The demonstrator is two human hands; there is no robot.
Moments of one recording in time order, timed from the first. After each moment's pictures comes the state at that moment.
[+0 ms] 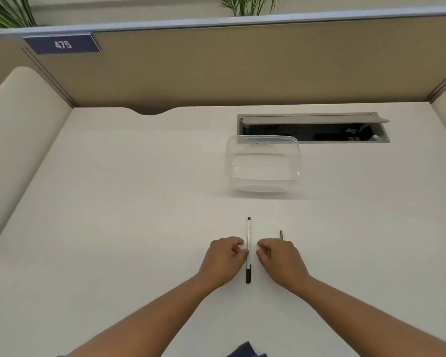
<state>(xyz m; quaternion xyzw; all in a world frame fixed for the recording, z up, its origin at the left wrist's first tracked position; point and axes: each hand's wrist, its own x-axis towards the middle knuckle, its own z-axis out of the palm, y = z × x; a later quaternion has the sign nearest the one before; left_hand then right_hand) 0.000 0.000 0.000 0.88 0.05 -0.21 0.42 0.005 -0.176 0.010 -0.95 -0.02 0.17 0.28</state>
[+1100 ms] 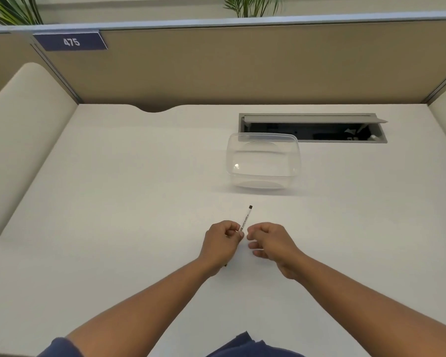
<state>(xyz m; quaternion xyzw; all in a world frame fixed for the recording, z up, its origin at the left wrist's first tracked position) 0.009 -0.002 0.020 0.81 0.17 -0.17 0.54 0.018 -0.165 0.033 -0.68 0.22 0.29 0.64</state>
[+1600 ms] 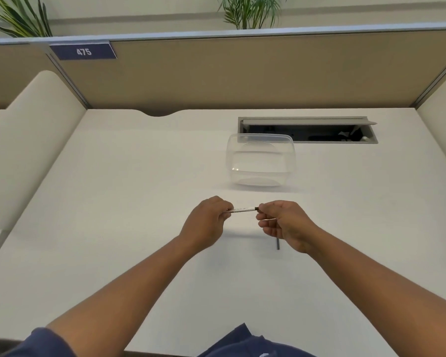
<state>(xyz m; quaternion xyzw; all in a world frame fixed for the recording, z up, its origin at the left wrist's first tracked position) 0.018 0.034 0.066 0.94 -0.13 -0.01 0.31 0.032 -0.192 0.083 -0.63 0.21 0.27 0.69</state>
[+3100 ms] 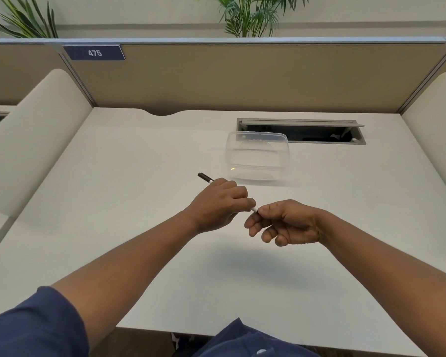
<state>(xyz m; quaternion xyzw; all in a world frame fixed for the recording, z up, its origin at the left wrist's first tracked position) 0.005 0.018 0.126 0.88 -0.44 0.14 0.11 0.007 -0.217 0.124 -0.55 0.05 0.55 0.63</state>
